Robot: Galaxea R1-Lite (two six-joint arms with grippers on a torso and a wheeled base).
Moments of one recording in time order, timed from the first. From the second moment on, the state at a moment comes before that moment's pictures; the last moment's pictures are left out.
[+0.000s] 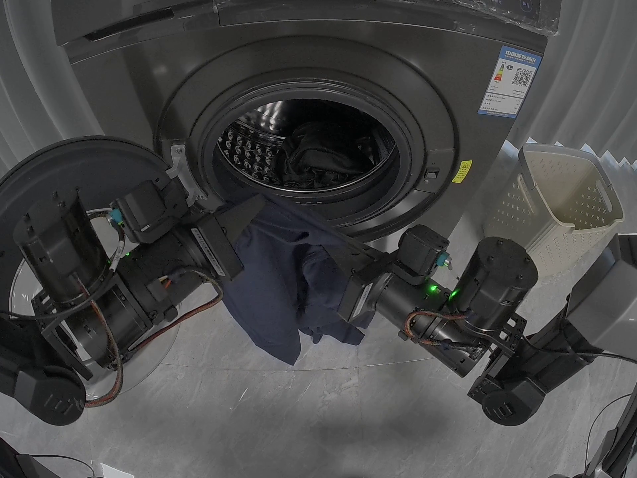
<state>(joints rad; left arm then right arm) -0.63 1.55 -0.59 -1.14 0.01 -0.41 0.80 2.01 -0.75 -1.47 -0.06 0.13</state>
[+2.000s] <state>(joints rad) -0.63 1.54 -0.59 -1.14 0.01 -0.41 0.73 2.35 -1.10 -1.42 -0.02 0.05</state>
